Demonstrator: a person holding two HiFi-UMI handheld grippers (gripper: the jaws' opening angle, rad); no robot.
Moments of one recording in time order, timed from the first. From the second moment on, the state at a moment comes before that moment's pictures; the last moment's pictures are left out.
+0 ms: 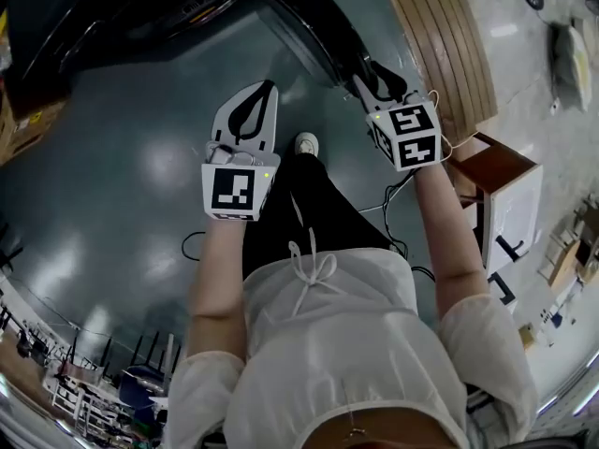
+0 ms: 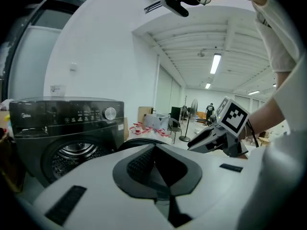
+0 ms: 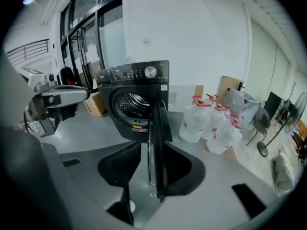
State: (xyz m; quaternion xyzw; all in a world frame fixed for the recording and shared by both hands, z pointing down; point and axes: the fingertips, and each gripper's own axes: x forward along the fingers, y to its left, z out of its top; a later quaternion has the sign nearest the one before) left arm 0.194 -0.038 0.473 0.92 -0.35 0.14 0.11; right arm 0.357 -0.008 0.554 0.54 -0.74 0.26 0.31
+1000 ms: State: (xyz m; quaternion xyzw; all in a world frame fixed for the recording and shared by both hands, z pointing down) left arm -0.049 -0.055 0.210 0.86 -0.50 0.09 0.00; right arm 0.114 -0.089 0.226 0.45 -0.89 0.04 0.09
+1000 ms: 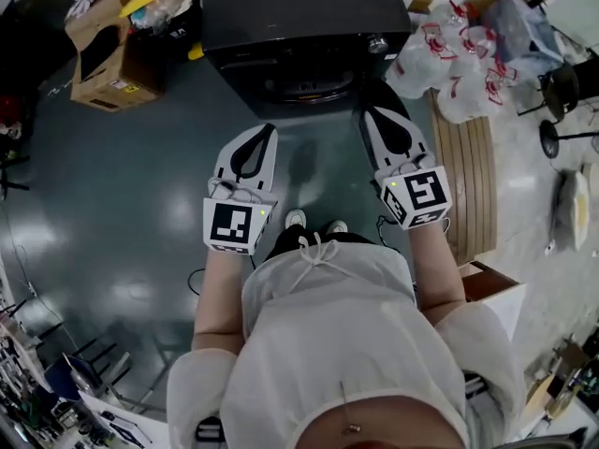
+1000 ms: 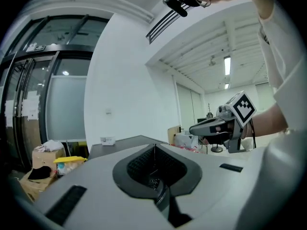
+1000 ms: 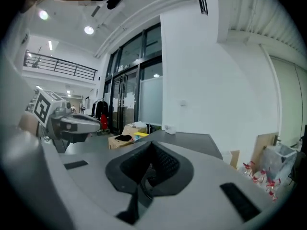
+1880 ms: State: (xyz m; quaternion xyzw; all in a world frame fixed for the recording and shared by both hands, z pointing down) left arm -0.071 -0.075 0.142 0.85 -0.52 0.07 -0.06; right arm 0.117 -0.098 0.152 0.47 -0.88 -0.04 0.04
